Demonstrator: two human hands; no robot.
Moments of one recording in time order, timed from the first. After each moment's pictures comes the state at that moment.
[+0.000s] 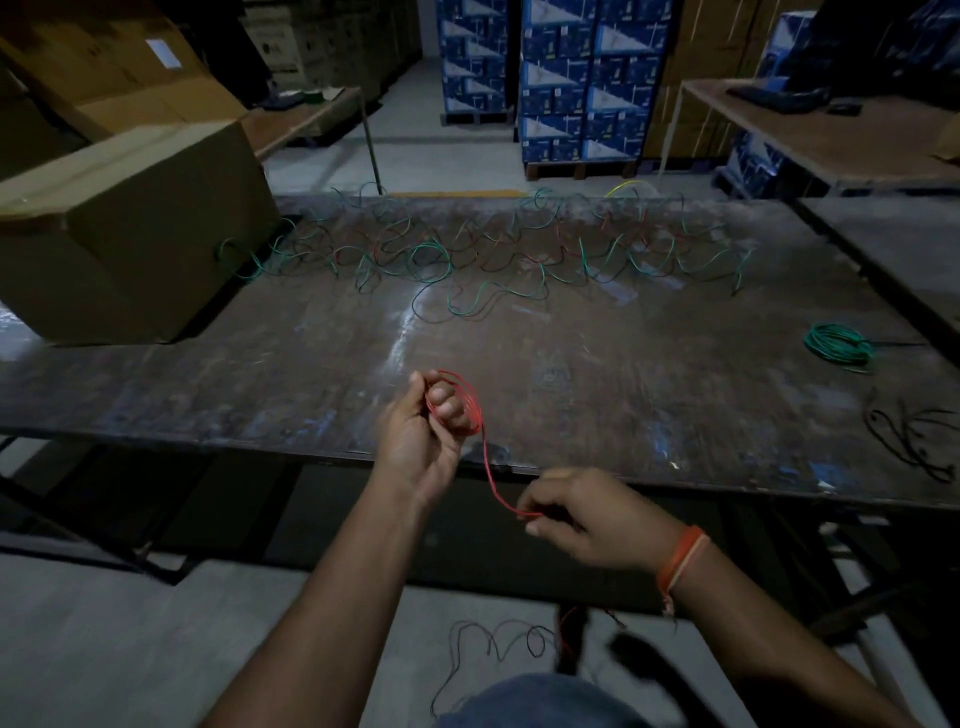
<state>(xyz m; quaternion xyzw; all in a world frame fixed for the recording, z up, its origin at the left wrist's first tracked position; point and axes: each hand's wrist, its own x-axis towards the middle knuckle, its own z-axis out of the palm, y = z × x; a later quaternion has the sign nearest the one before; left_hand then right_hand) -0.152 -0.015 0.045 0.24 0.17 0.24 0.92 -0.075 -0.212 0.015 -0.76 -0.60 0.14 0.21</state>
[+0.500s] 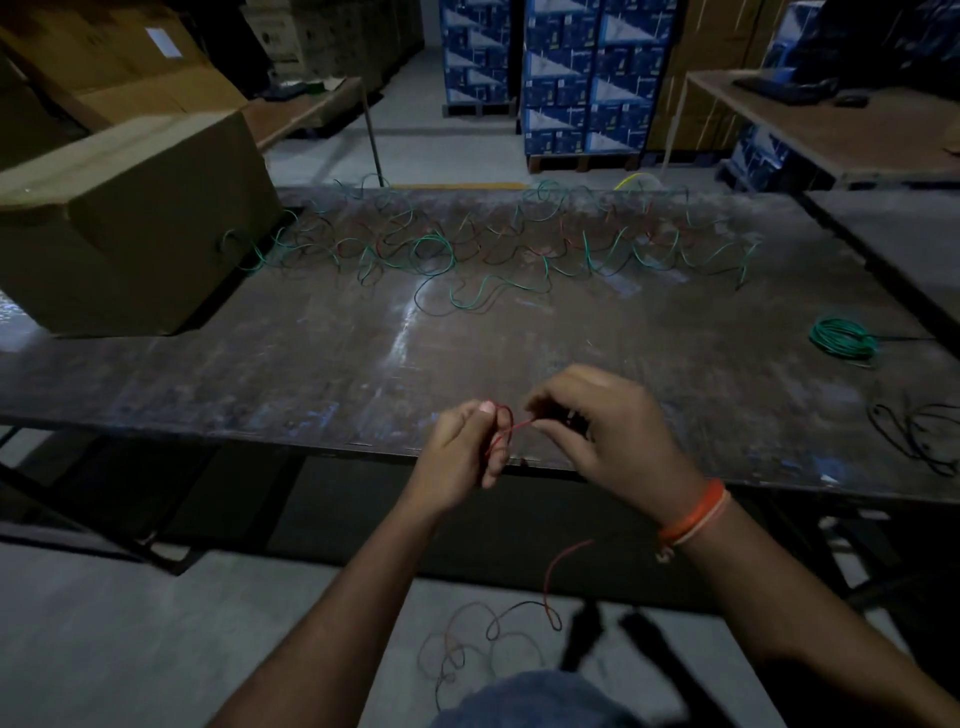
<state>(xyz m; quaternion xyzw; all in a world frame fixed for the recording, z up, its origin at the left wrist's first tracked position) -0.169 -0.042 0.028 0.66 0.12 0.15 0.72 -0.068 -0.200 0.076 -0.74 -0.56 -0.13 0.34</state>
